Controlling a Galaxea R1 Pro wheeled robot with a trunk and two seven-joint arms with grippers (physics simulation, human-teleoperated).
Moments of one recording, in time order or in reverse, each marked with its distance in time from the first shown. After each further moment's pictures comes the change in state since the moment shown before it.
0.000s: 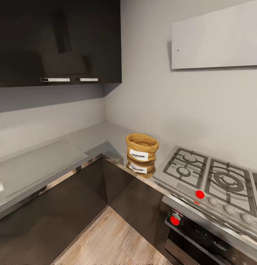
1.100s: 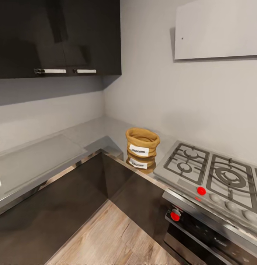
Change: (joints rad) left arm 0.000 0.002 0.002 0.000 0.004 -0.002 0.001; right arm 0.000 0.000 -0.002 0.000 0.001 -0.008 -0.001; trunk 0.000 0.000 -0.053
